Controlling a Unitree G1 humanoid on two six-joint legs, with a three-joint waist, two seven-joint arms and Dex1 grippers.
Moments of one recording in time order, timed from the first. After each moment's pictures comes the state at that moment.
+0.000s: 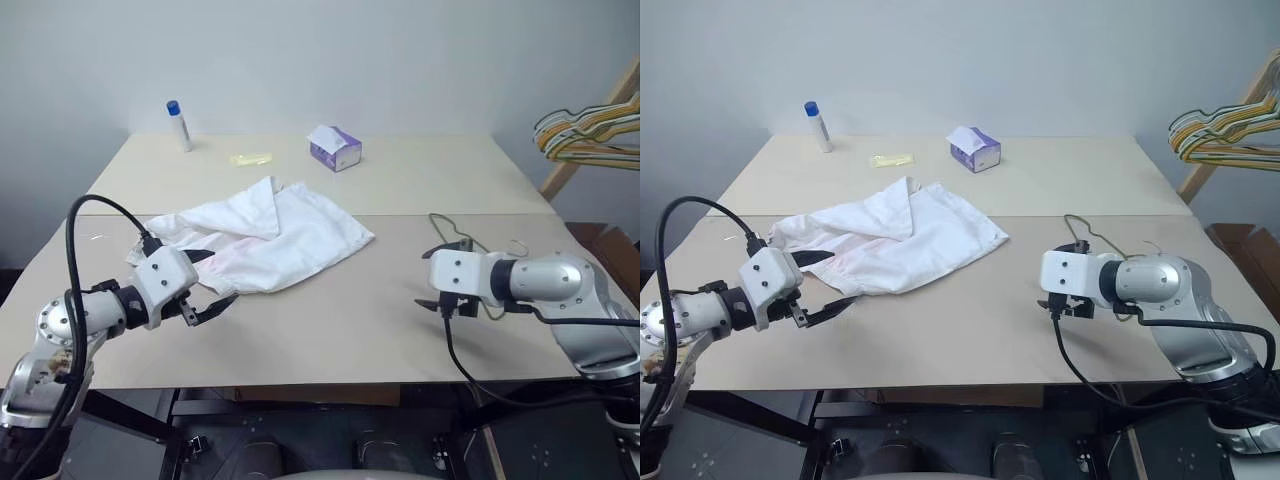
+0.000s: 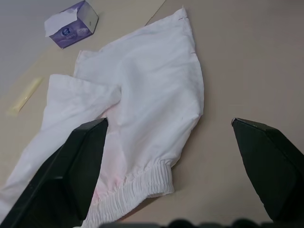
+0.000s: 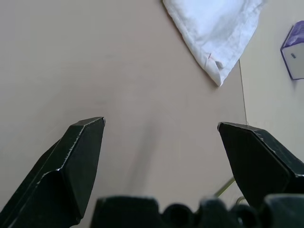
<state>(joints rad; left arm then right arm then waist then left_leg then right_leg) 0.01 0.83 0.18 -0.35 -0.22 0.27 -0.87 -0.39 -0.86 0.21 -0.34 -0.12 0.37 1.02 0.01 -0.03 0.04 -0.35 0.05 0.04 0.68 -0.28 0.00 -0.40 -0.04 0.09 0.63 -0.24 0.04</state>
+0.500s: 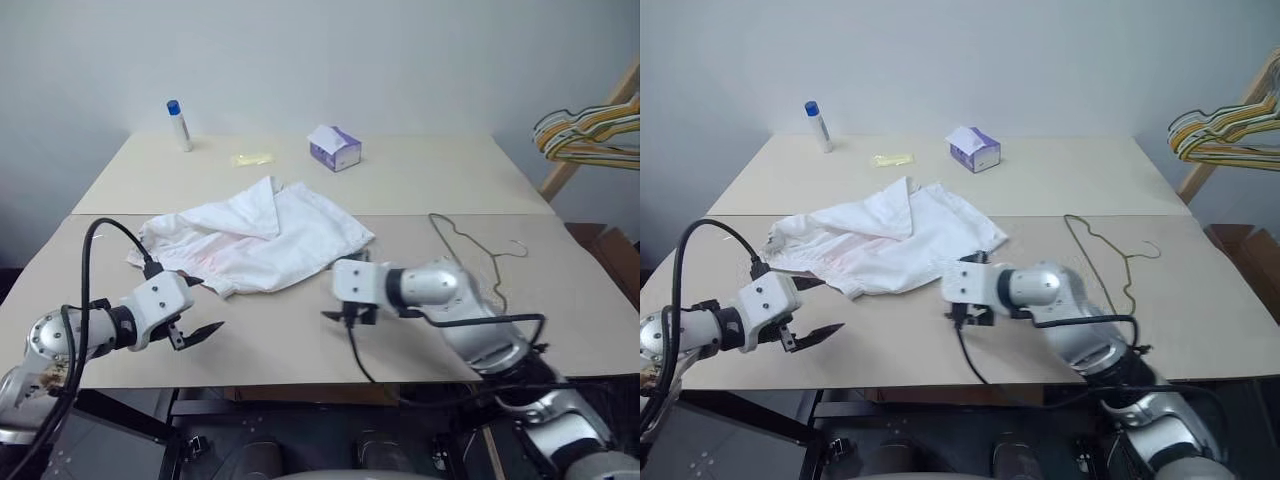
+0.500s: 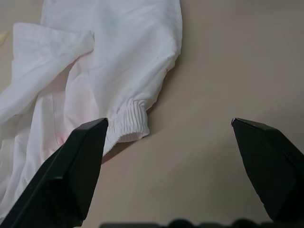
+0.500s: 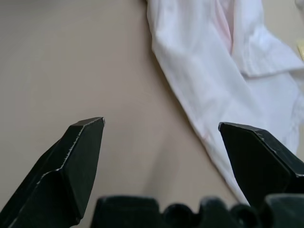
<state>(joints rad) 0.11 0.93 0.18 -0.35 -0.17 0.30 -0.92 -0.56 -0.43 0.52 -0.31 -0.21 0.52 0.90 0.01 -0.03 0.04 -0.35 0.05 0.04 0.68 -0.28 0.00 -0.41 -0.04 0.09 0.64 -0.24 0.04</state>
